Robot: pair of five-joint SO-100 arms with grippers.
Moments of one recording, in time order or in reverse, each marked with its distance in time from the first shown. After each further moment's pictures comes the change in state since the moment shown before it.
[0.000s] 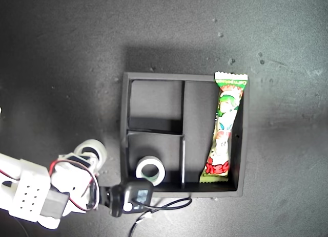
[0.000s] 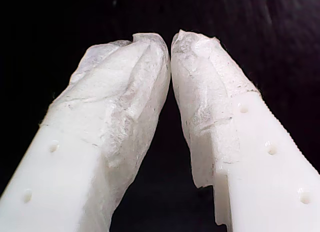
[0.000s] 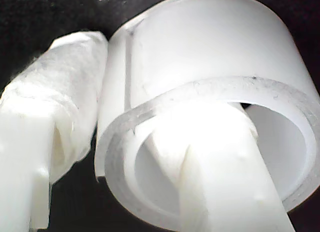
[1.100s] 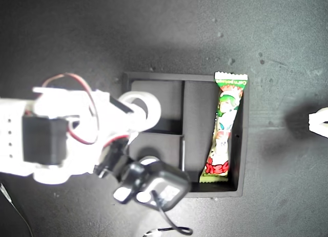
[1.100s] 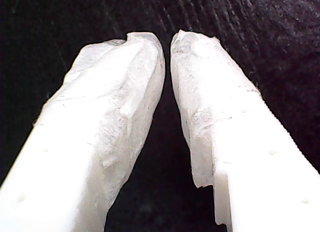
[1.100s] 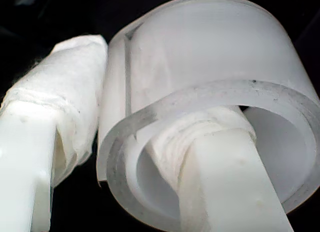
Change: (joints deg) arm 0 -23.1 -1.8 -32.5 16.4 50.7; arm 1 -4.1 35.2 82.9 -40.8 -12.9
